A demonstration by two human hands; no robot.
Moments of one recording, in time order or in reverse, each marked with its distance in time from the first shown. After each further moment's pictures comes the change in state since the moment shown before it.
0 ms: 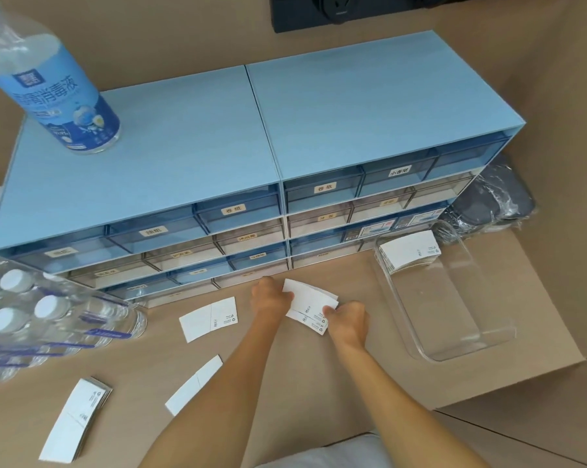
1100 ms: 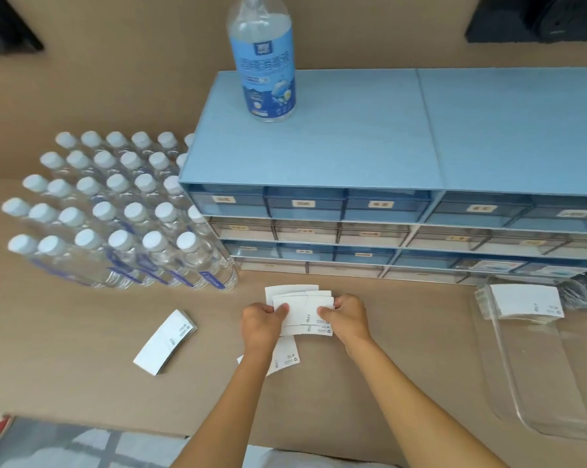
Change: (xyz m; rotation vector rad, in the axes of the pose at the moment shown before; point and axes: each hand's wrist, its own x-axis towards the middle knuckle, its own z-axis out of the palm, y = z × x) left_hand -0.028 -0.155 -0.082 -0.659 0.286 -0.278; right_hand -0.064 -0.049 0.104 -0.111 -0.472 -0.314
